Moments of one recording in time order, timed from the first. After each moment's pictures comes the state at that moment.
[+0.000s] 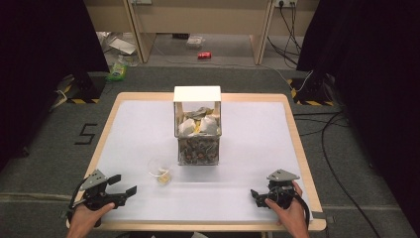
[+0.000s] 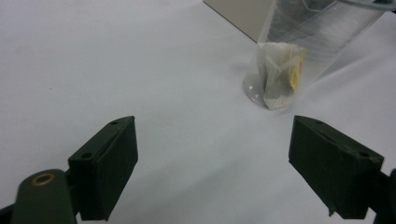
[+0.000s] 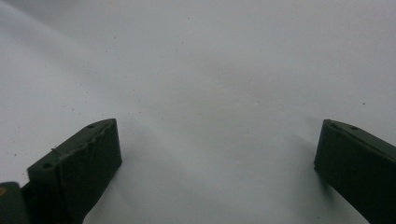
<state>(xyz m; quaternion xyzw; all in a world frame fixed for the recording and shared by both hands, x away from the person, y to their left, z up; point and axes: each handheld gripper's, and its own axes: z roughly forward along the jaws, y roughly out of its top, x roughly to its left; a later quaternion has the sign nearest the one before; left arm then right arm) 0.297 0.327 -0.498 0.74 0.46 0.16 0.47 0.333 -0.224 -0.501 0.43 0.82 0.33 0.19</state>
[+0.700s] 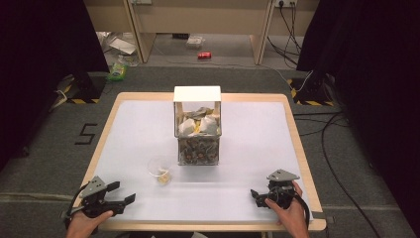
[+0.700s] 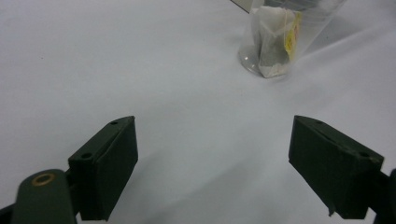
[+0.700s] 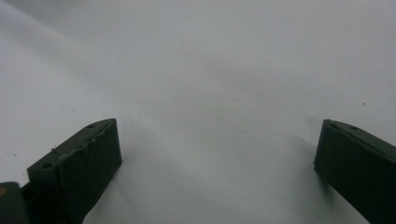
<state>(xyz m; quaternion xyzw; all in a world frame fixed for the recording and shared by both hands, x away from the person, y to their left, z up) 0.282 0.327 -0.506 0.75 0.45 0.16 0.45 0.333 -0.224 -0.501 0.43 0.82 0.33 0.19</state>
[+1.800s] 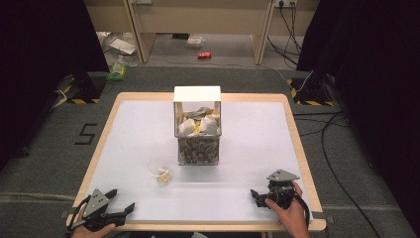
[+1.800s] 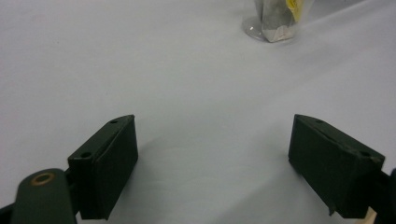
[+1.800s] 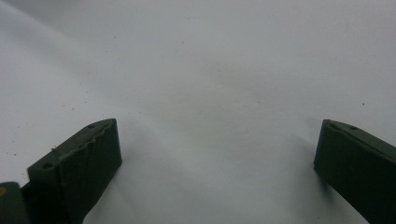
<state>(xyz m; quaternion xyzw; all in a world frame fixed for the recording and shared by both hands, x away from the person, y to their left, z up) 0.252 0.321 -0.525 0.75 0.44 0.23 0.43 0.333 -0.224 -0.501 0.43 0.82 0.33 0.19</state>
